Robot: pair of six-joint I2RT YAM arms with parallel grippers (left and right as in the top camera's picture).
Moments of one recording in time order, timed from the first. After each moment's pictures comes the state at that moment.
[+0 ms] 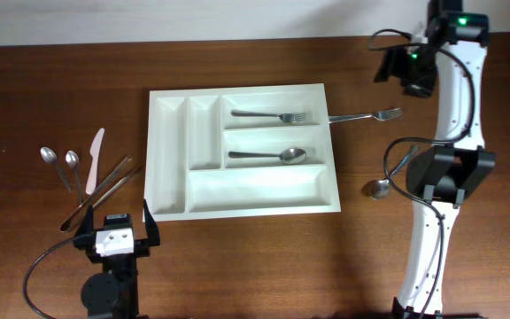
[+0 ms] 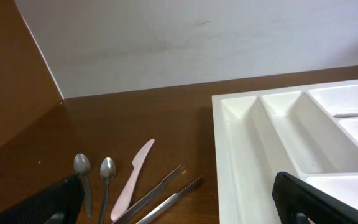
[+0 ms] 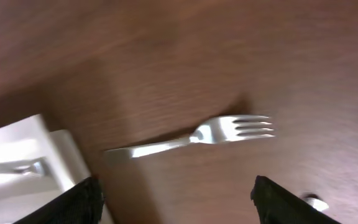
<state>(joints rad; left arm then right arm) 0.12 0.01 0.01 -0.08 -0.04 0.16 -0.18 2.65 2.87 -1.57 -0.23 0.20</state>
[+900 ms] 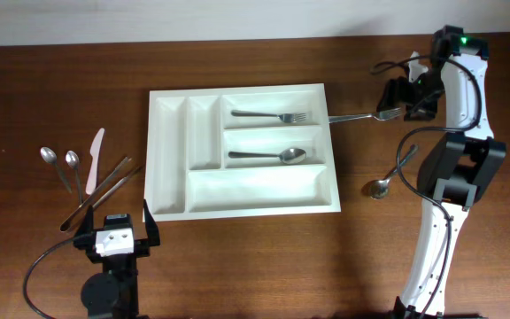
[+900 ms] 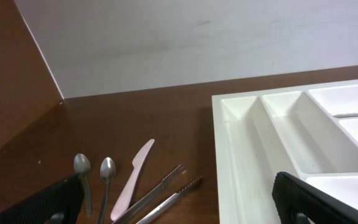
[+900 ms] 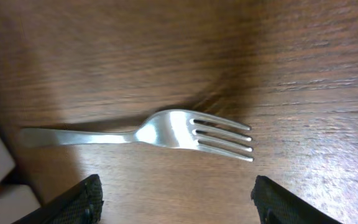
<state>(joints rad) 0.12 0.01 0.01 -0.08 -0.04 0.16 -0.25 2.65 2.55 -1.45 -0.31 -0.05</state>
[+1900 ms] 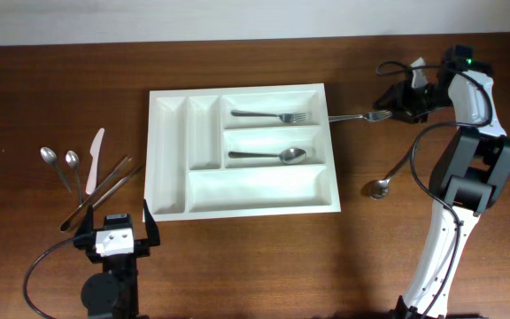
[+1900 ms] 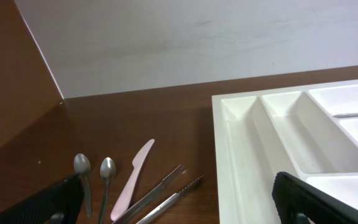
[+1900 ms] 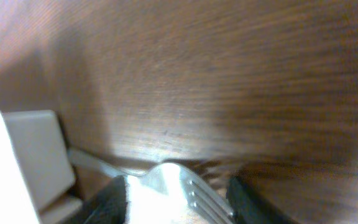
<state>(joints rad) 0.12 0.01 0.01 -0.08 -0.04 0.16 -0.31 2.60 2.25 -1.13 -0.67 -0.05</state>
